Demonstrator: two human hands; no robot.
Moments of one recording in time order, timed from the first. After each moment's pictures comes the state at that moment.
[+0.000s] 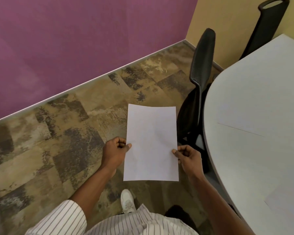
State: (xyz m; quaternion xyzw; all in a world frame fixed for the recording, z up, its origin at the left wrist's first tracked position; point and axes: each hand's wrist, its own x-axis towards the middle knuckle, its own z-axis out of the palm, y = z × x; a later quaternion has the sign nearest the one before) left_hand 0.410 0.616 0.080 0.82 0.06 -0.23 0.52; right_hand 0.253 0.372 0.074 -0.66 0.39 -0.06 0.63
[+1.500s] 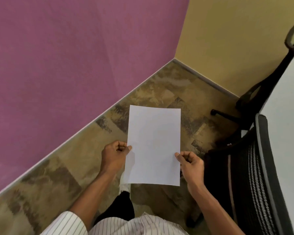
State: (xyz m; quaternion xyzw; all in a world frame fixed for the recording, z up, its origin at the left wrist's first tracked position) left_hand 1.004 0.400 0.075 0.83 -0.02 -0.25 0.50; right_hand 0.809 0.208 0.064 -0.58 0.53 -0.17 0.59
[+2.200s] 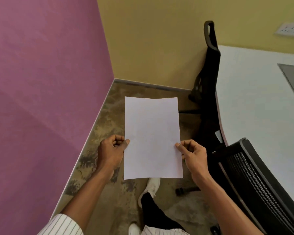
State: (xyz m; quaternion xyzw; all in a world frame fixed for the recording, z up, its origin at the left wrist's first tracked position) left_hand 1.227 0.126 0.134 0.77 -0.27 -0.34 0.46; right_hand 0.959 0.045 0.132 -0.48 0.61 -0.35 0.52
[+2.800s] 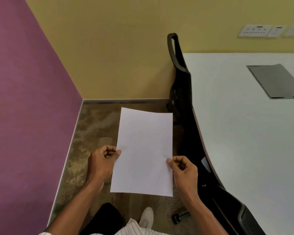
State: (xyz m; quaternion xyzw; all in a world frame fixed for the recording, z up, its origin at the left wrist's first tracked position) left_hand 1.225 -0.140 0.136 0.76 -0.34 -0.38 0.40; right_hand 0.956 -0.140 0.100 -0.39 0.67 -0.42 0.48
